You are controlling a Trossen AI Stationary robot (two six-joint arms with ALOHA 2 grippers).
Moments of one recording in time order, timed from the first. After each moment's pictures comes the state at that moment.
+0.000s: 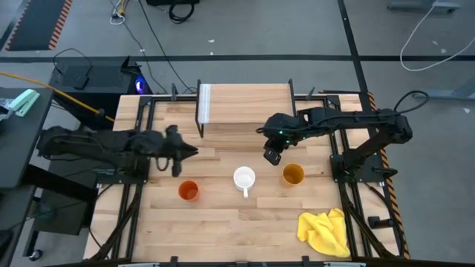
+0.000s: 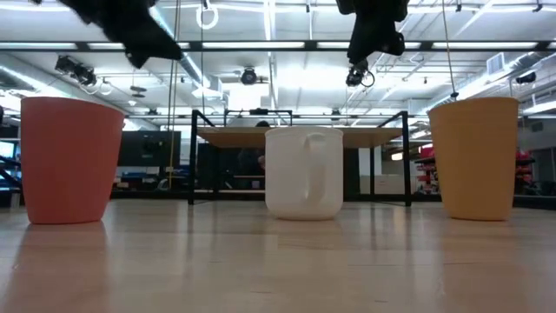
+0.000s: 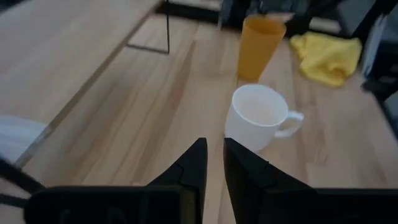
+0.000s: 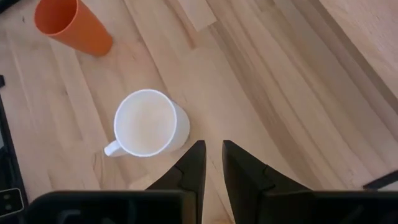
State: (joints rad) left arm -0.07 0.84 0.70 -0.35 -0.22 -0.21; right arm -0.02 1.43 1.39 -0.97 0.05 0.50
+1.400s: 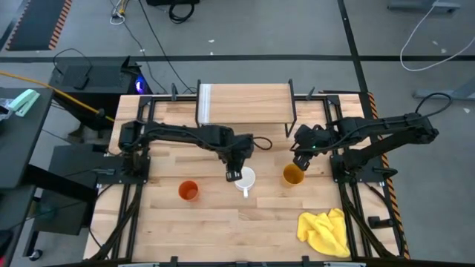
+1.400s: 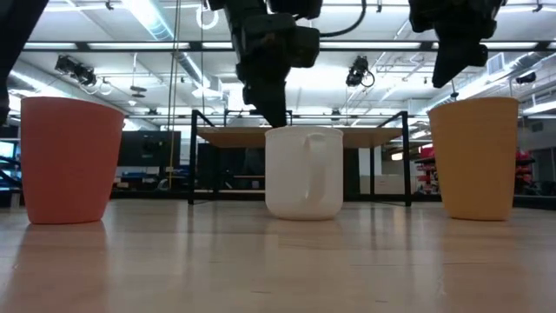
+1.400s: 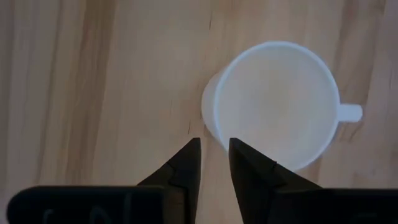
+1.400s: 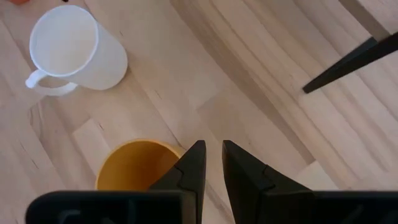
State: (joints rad) left arm 0.02 1.95 1.65 -0.90 0.06 -0.14; right arm 0.10 1.06 1.02 -1.09 0.21 0.71
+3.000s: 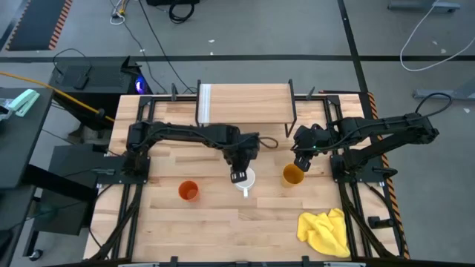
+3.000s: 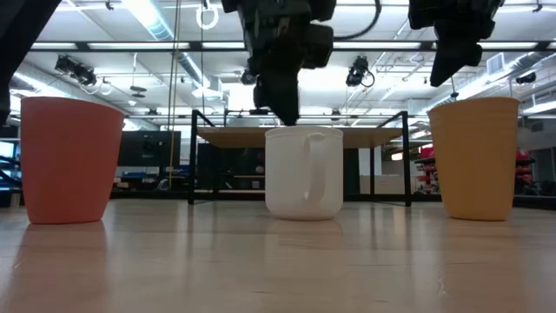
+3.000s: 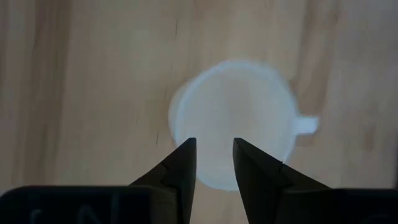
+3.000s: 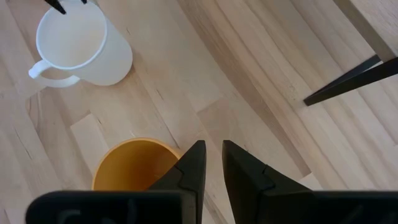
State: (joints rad) left arm 0.01 2.03 1.76 -0.97 0.17 -0.15; right arm 0.10 1.06 1.02 -1.07 0.21 0.62
